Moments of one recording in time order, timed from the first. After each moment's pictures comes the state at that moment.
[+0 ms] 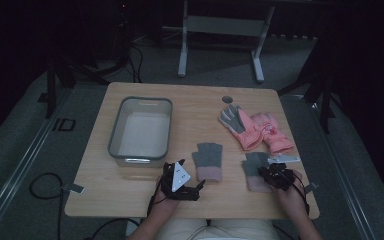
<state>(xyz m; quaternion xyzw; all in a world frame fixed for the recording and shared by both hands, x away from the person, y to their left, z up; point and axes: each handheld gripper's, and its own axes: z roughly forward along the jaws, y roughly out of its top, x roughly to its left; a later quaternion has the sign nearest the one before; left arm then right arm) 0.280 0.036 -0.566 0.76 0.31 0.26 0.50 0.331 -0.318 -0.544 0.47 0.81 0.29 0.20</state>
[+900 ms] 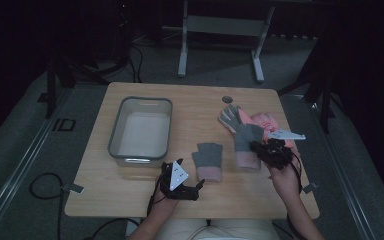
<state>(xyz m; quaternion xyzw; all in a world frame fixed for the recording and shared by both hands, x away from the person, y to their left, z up) 0.282 0.039 -0.566 0.75 0.32 0.26 0.51 0.346 -0.273 -0.450 0.45 0.77 0.40 0.21</state>
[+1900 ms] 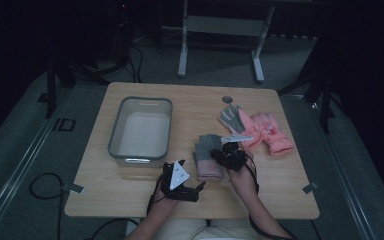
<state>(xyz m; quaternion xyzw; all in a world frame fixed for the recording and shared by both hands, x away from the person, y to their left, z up) 0.283 0.039 -0.566 0.77 0.31 0.24 0.51 0.363 -0.168 -0.506 0.44 0.80 0.38 0.13</state>
